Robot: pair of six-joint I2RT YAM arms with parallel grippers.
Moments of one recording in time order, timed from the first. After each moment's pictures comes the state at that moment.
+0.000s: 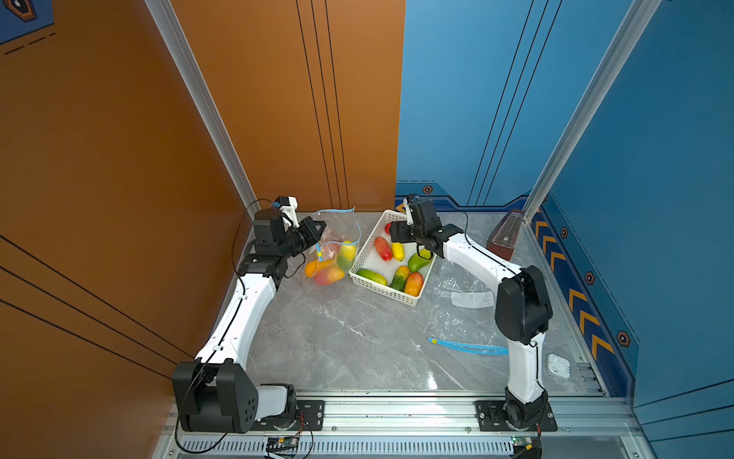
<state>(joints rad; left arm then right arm) -0.02 1.32 1.16 -0.18 0.48 -0.69 0.52 2.13 1.81 -0.40 0.08 0.28</state>
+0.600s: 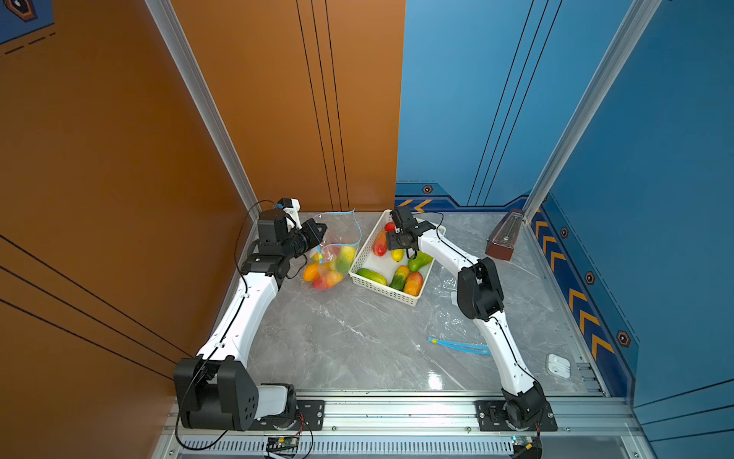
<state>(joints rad) -0.03 1.33 1.16 -0.21 0.44 -0.65 0.52 2.54 2.29 -0.67 0.17 0.26</state>
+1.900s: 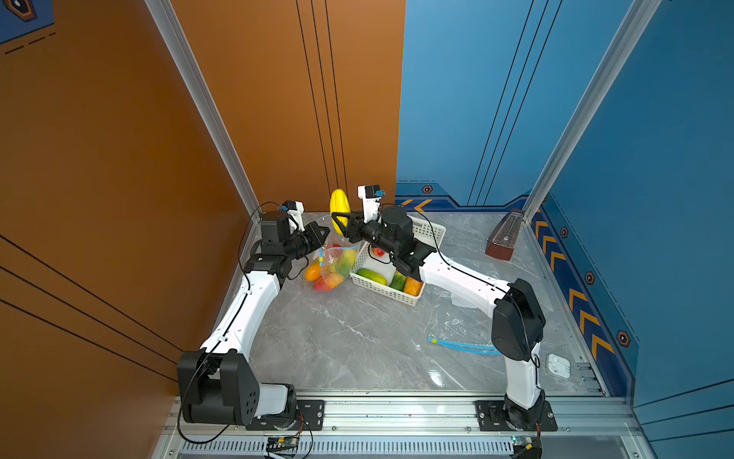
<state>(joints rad) -0.03 1.36 1.15 -0.21 0.48 -0.64 0.79 2.02 1.73 0.28 -0.15 0.51</state>
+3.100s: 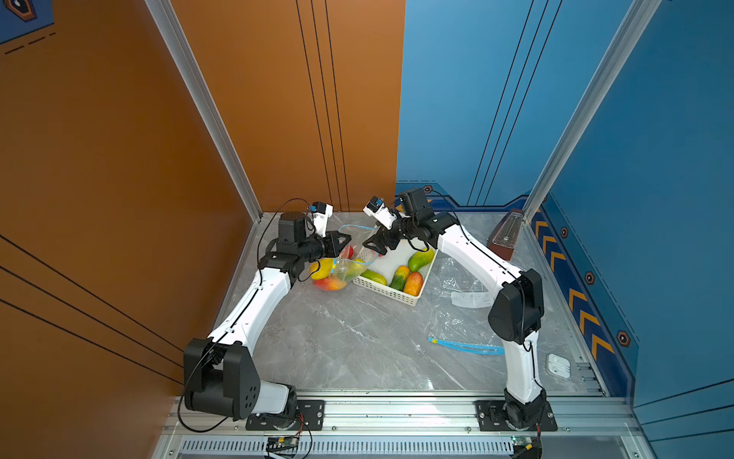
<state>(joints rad) -0.14 1.41 1.15 -0.22 0.64 -0.33 0.59 2.11 2.03 -0.61 -0.45 -0.36</state>
